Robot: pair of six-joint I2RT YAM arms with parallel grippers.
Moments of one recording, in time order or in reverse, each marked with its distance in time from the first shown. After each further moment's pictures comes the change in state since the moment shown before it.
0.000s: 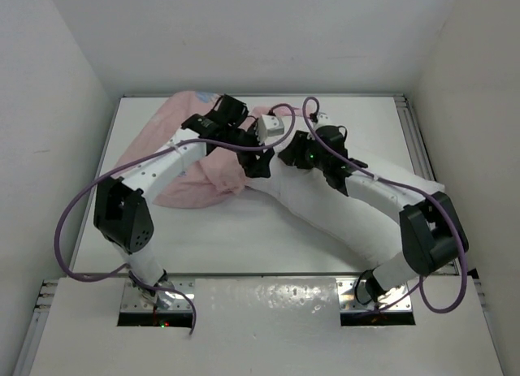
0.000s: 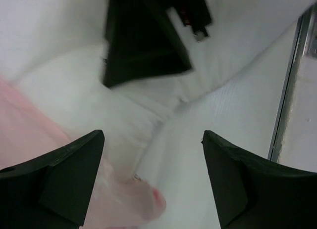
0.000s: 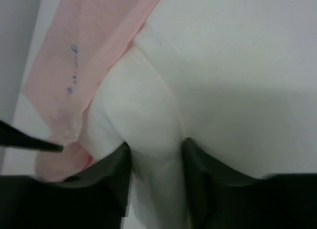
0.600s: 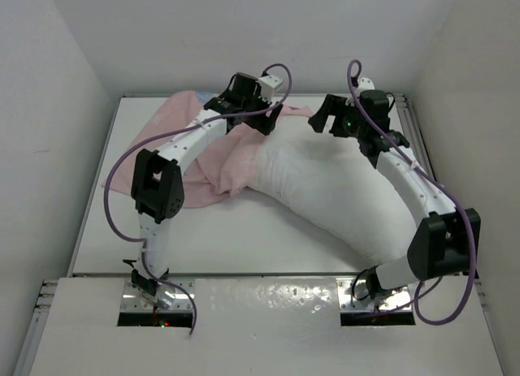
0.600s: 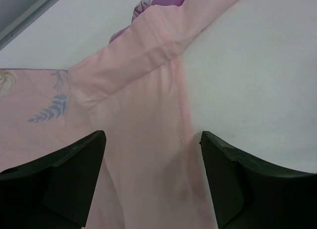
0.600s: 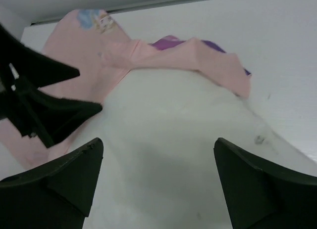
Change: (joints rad) left arm 0.047 0.349 0.355 0.257 -0.487 -0.354; right arm -0.257 -0.093 0.270 -0.316 -0.105 -0.205
